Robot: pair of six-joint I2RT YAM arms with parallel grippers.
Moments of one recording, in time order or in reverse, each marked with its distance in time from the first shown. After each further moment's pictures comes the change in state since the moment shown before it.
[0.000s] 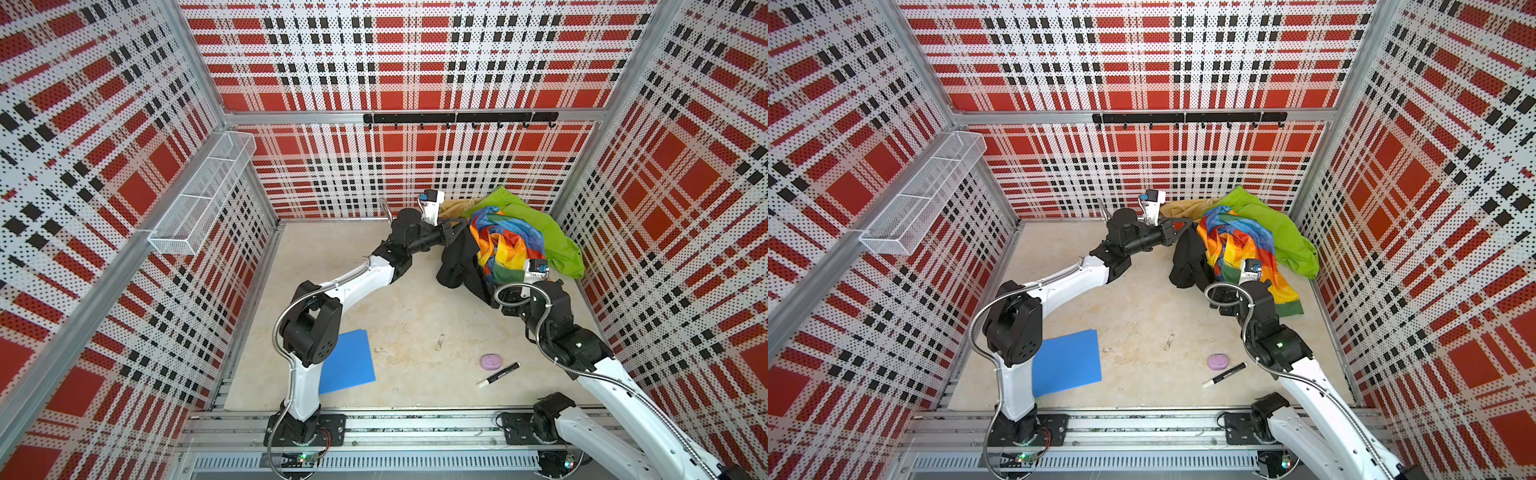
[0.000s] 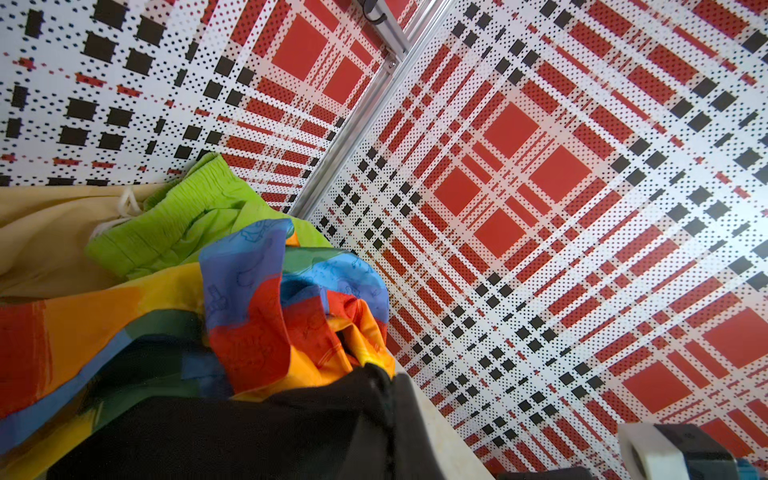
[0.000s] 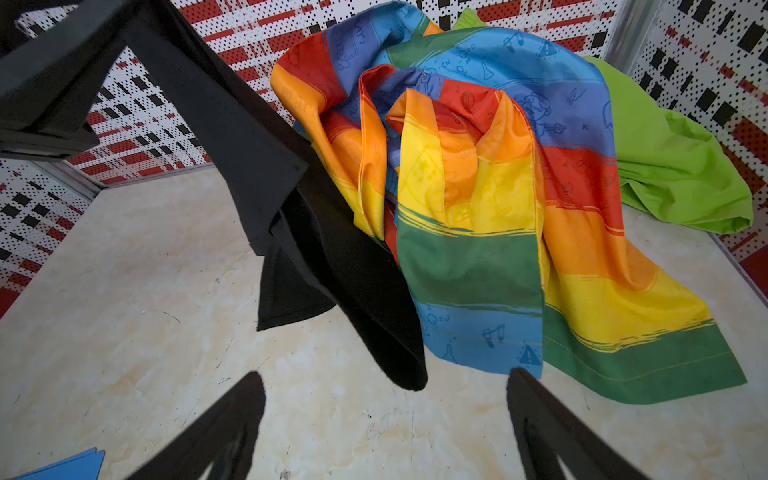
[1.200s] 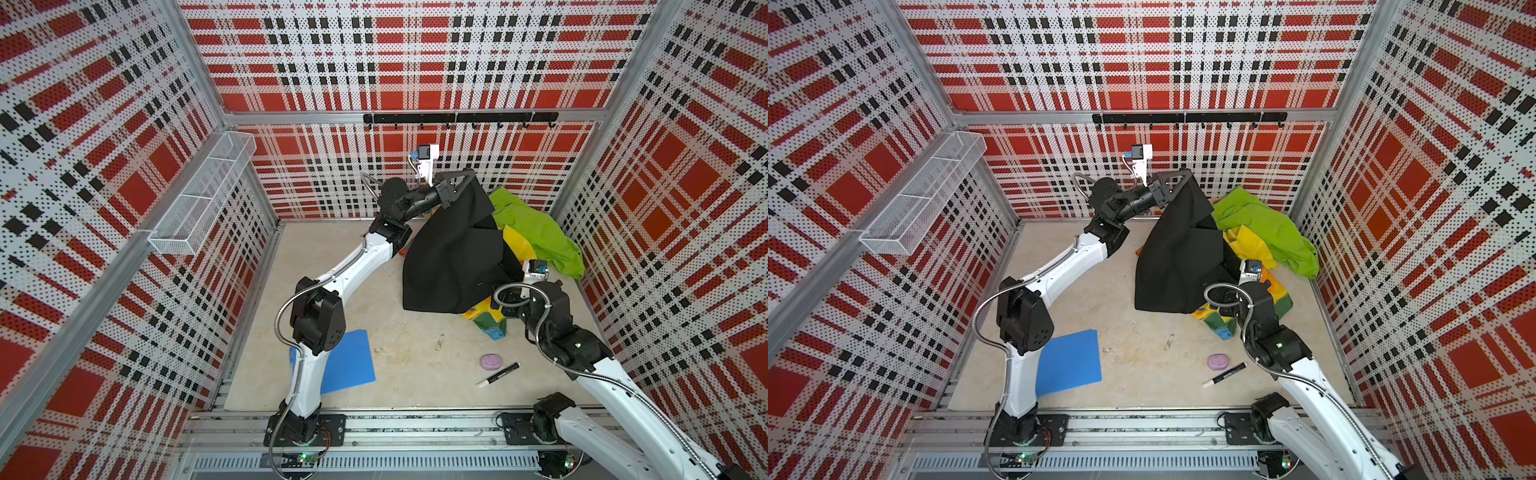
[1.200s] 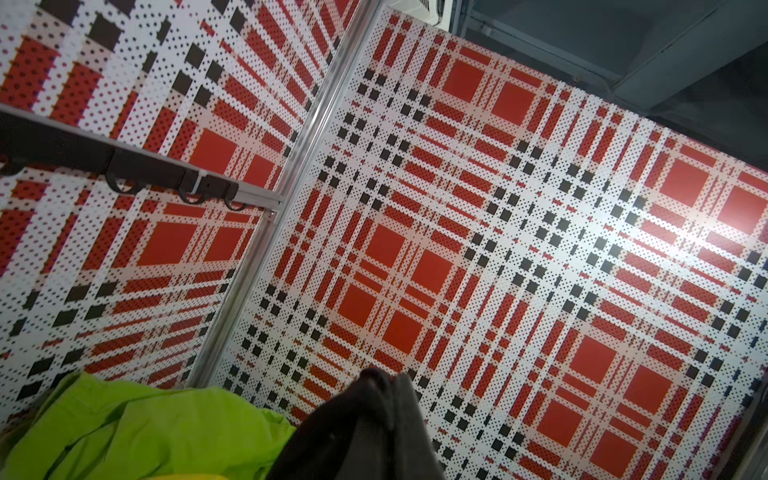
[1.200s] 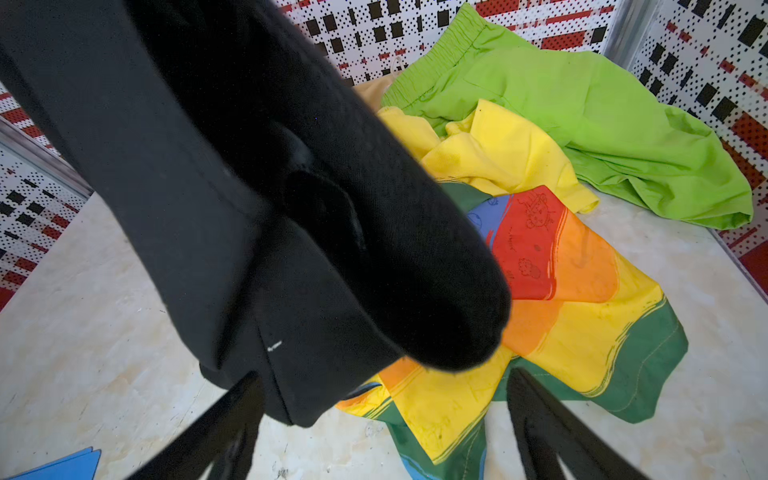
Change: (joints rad) left arm 0.057 0.124 0.442 0.155 0.156 -0.106; right arm 0.000 -0.001 -0.007 0.000 0.002 0.004
